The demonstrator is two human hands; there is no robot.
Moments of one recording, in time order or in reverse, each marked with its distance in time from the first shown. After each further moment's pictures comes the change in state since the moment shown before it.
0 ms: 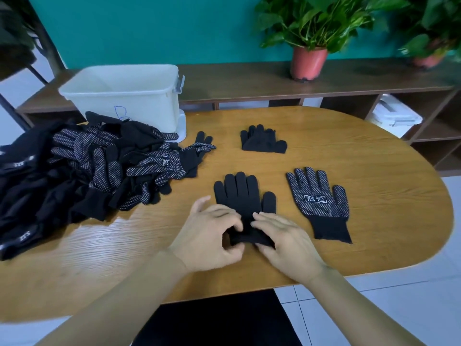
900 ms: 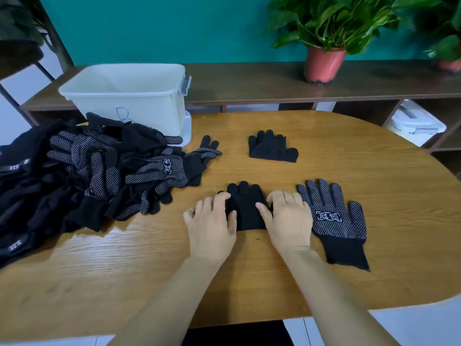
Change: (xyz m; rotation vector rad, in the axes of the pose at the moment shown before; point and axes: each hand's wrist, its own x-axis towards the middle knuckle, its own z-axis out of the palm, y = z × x) left_hand 0.043 -0.012 0.042 0.122 0.263 -0.577; right_hand 0.083 0.013 0.018 -0.265 0.263 0.344
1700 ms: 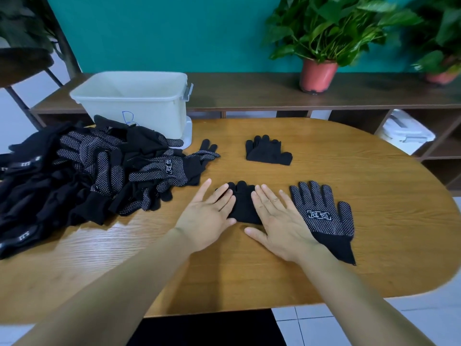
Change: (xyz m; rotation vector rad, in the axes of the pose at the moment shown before) left_hand 0.026 -0.016 -0.028 0.641 -0.401 0.618; right_hand -0.008 0.022 -0.024 -0.175 -0.420 -0.467
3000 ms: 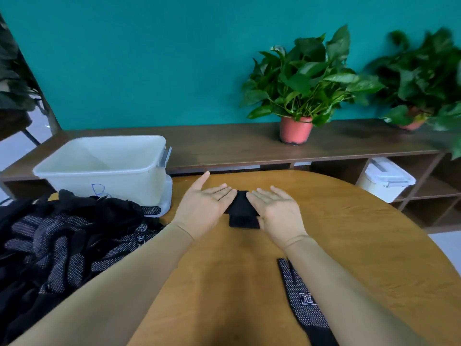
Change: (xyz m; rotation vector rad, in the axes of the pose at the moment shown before) left_hand 0.144 -0.084 -0.068 0.065 0.564 0.057; right_hand 0.129 0.098 -0.057 -0.013 0.690 -0.036
